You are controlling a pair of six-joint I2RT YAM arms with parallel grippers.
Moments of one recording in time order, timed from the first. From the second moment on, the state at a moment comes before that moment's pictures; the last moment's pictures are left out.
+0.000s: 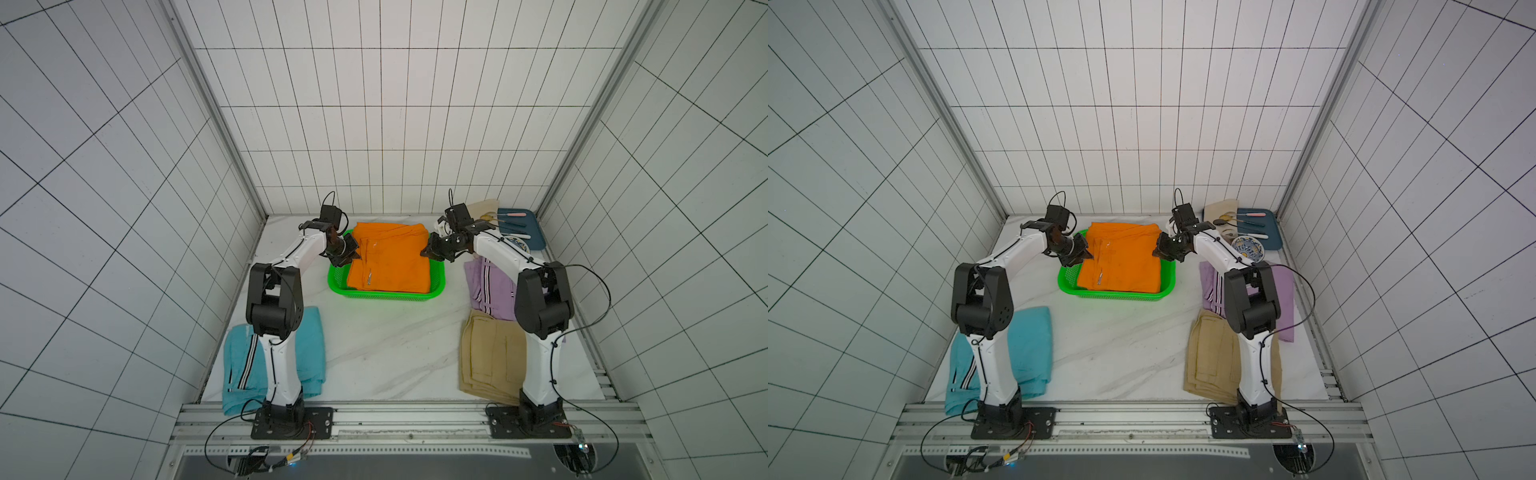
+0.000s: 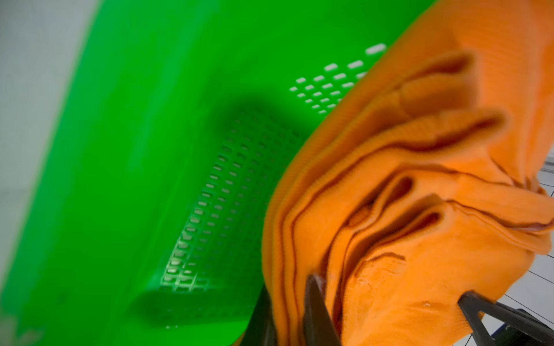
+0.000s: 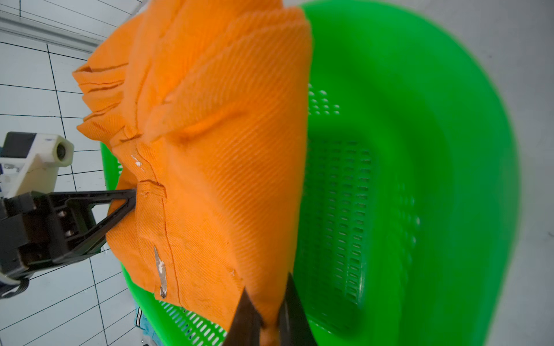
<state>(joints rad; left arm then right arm) -0.18 2.01 1.69 -0.83 0.35 -0.75 0.44 2.06 1.72 -0.67 -0.48 0.59</state>
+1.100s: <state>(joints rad) -0.17 2.11 1.68 -0.83 0.33 -0.69 0.53 2.22 1.86 -0.92 -0.22 0.48</state>
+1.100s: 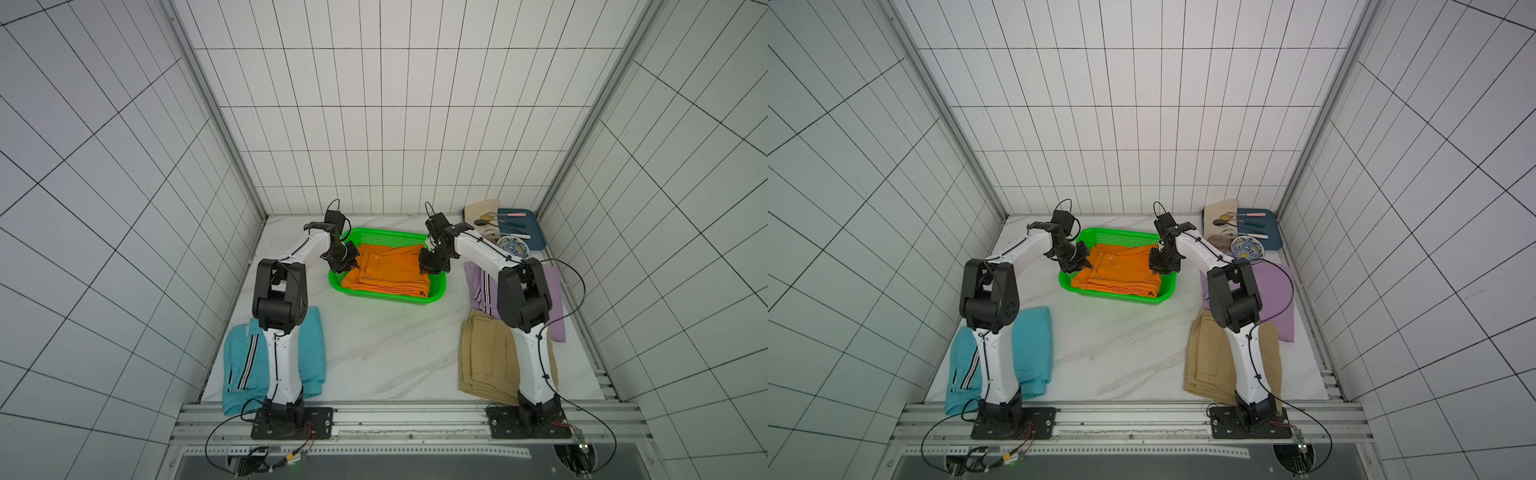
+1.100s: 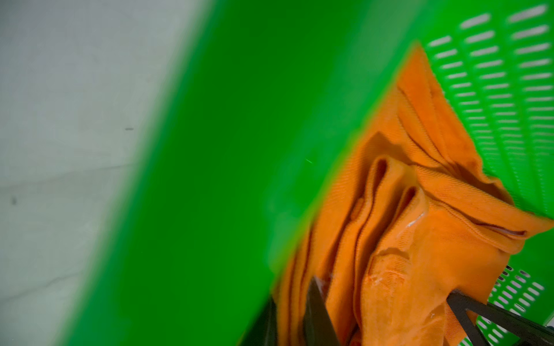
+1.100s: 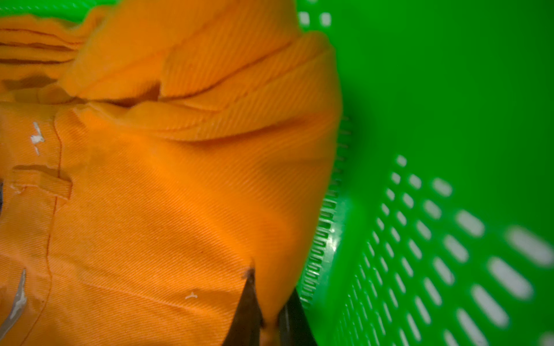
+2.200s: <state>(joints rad) -0.18 2.02 1.49 -0.44 0.33 -0.60 0.50 2.10 1.63 -0.51 -0.09 0.30</state>
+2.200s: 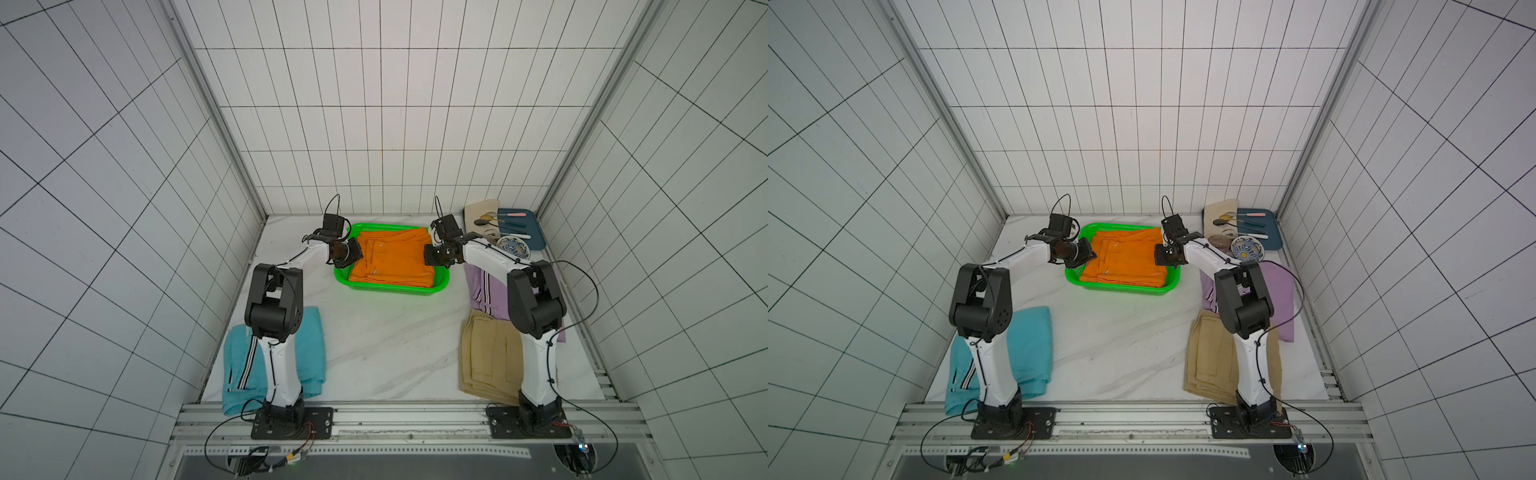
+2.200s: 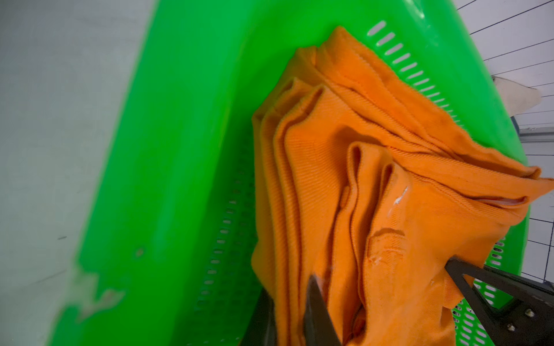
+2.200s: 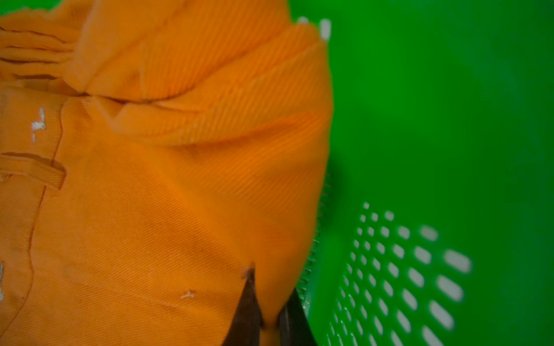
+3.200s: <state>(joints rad) -0.27 1.96 1.60 -0.67 0.12 -0.67 0.49 2.21 1.86 -0.60 0.01 0.35</state>
